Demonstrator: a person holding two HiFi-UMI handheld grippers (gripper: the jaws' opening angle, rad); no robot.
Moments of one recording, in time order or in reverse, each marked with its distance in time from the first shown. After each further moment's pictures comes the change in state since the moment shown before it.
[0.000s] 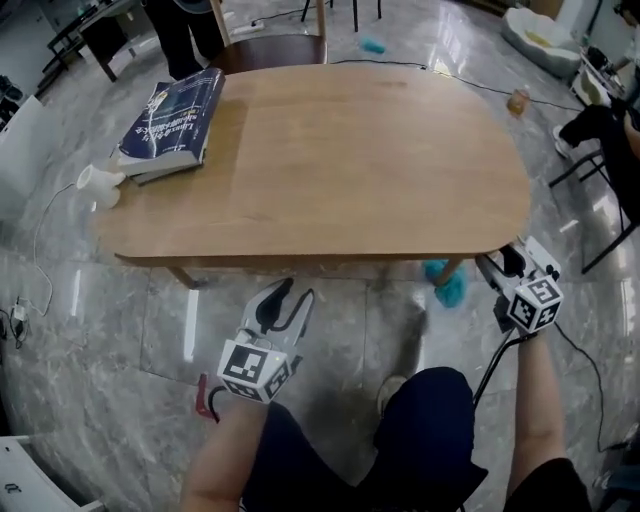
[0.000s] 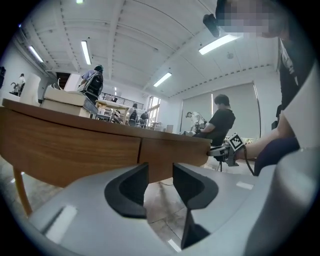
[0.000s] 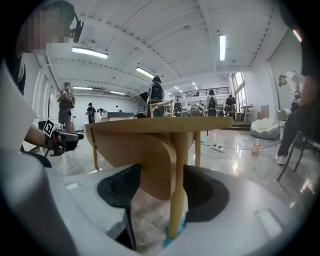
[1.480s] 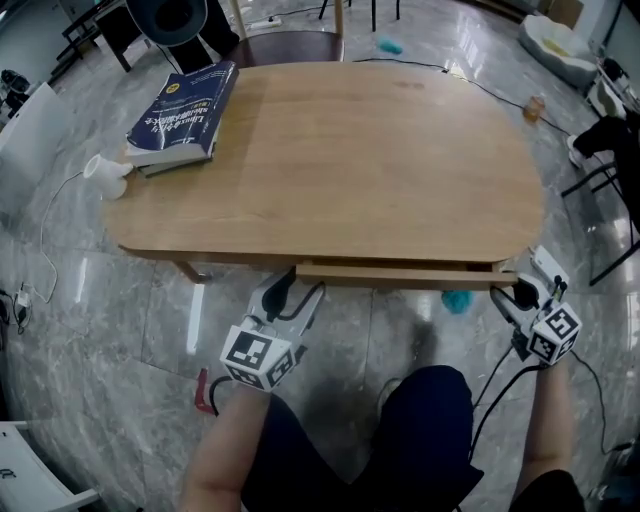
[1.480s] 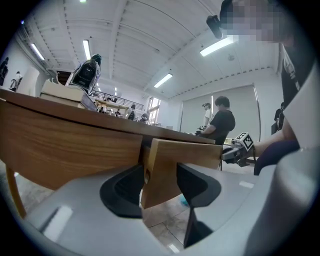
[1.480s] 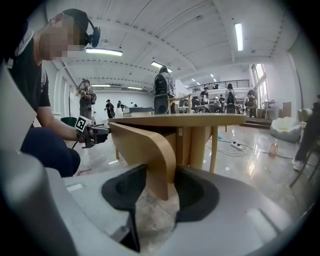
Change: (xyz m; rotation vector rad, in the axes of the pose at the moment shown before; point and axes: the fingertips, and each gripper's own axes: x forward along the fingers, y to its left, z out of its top) left arm 0.020 0.012 -0.004 -0.006 -0.019 -0.007; right arm -0.034 0.035 -0.016 -0.063 0.067 0.203
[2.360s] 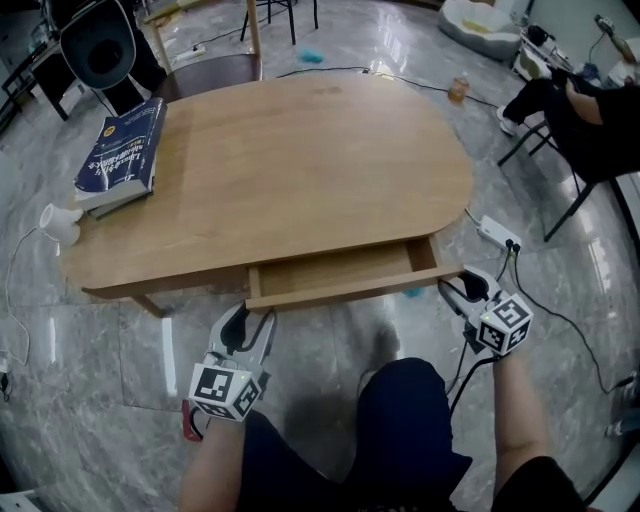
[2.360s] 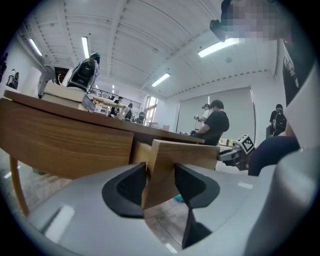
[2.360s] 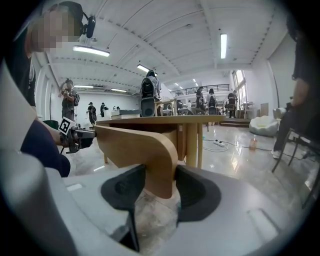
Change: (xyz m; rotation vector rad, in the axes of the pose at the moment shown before) left arm -0.035 -0.026 -0.006 -0.022 0.013 -0.042; right arm -0.033 0.031 -0.017 0.074 -0.036 -0.192
